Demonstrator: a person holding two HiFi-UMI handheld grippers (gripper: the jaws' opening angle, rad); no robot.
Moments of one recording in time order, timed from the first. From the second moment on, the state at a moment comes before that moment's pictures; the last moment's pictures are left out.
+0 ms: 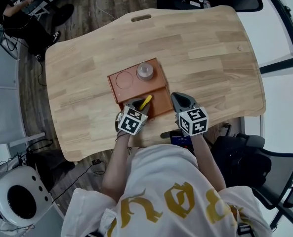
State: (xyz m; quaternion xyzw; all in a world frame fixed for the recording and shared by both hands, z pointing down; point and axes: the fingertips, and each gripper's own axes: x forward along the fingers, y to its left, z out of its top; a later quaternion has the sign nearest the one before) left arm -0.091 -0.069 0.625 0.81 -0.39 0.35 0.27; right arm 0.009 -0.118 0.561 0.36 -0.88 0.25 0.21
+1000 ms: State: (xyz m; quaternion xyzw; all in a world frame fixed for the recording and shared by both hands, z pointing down) left arm -0.136 -0.069 0.475 0.83 -0.51 0.02 0.22; right arm -0.014 -0.110 0.475 0.37 -0.90 0.15 0.15
